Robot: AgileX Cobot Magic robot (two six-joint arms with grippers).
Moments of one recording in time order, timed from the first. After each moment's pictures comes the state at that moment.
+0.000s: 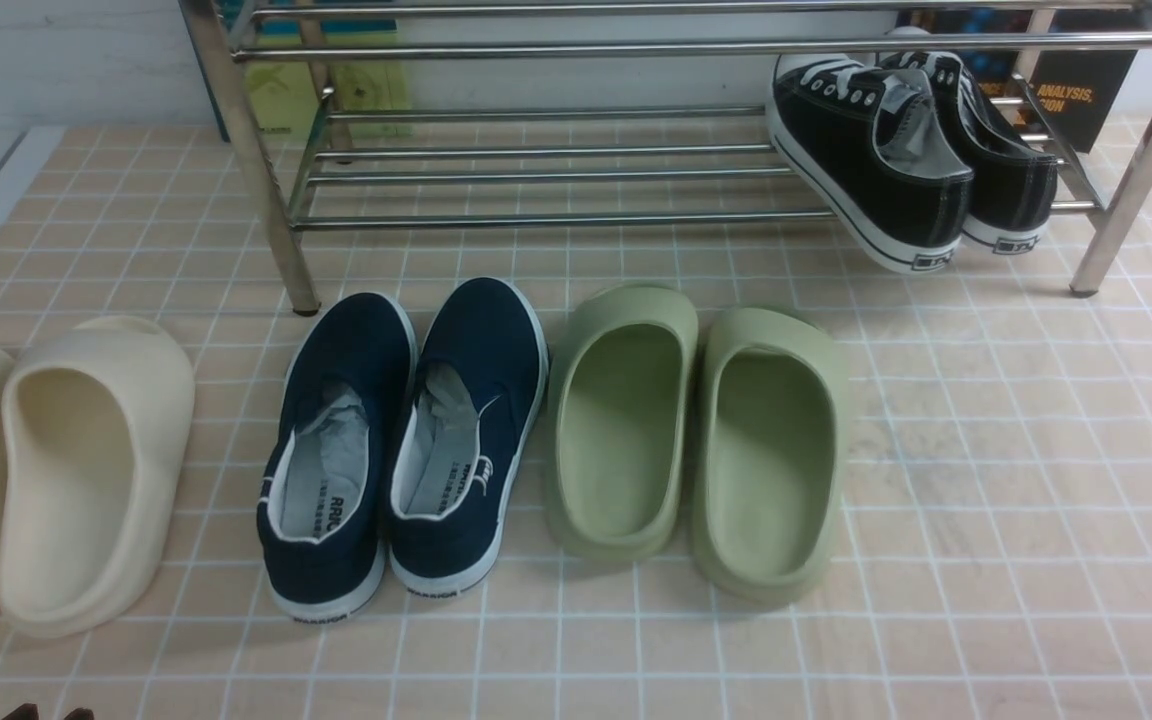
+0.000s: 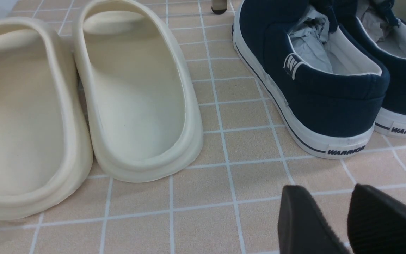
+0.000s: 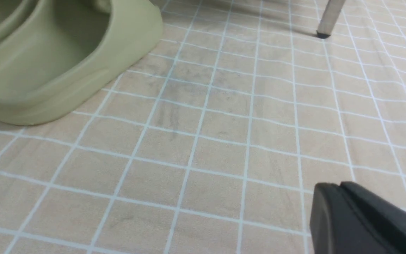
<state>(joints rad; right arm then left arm) -0.03 0.02 0.02 0.20 0.36 -0.29 -0.11 -0.01 0.02 -0.03 0.38 0.07</state>
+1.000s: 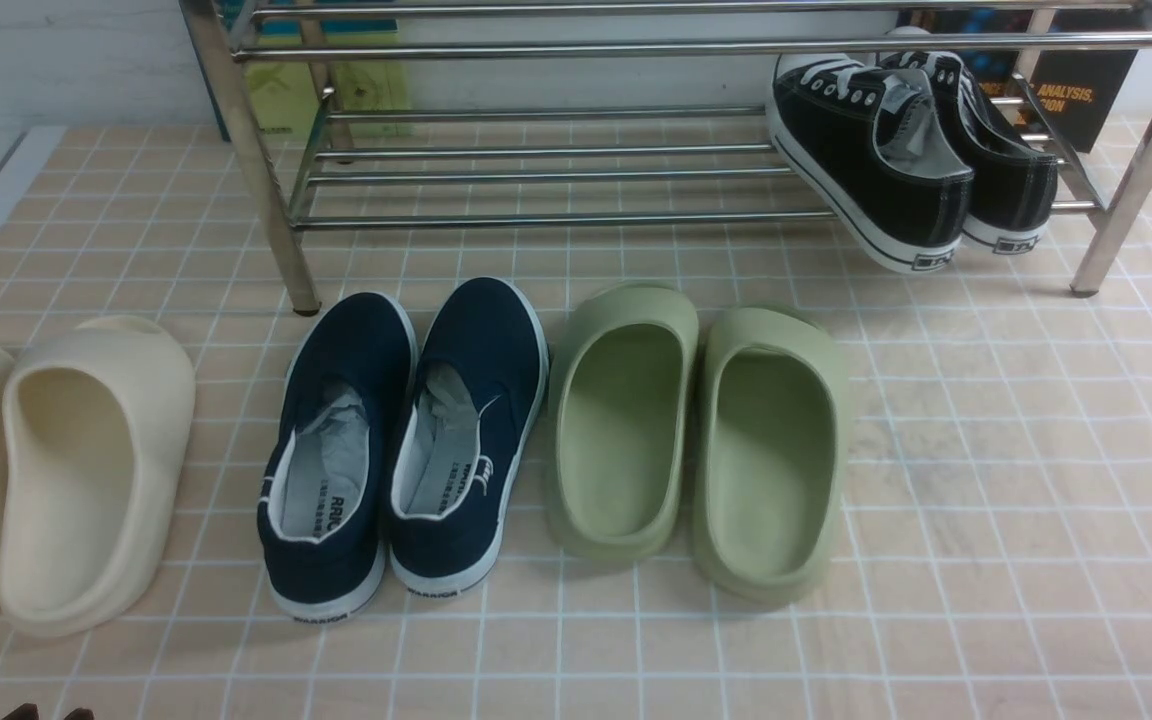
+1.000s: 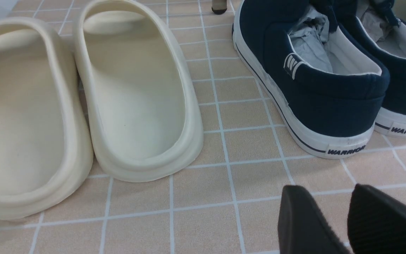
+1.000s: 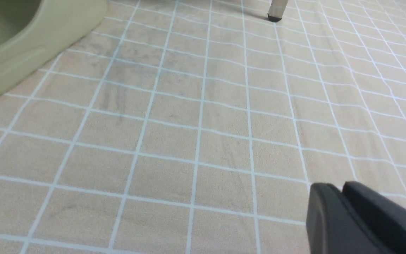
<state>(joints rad) -0.11 0.02 0.01 0.12 0.38 -0.29 -0.11 -0.01 0.02 -0.03 0.38 0.07</state>
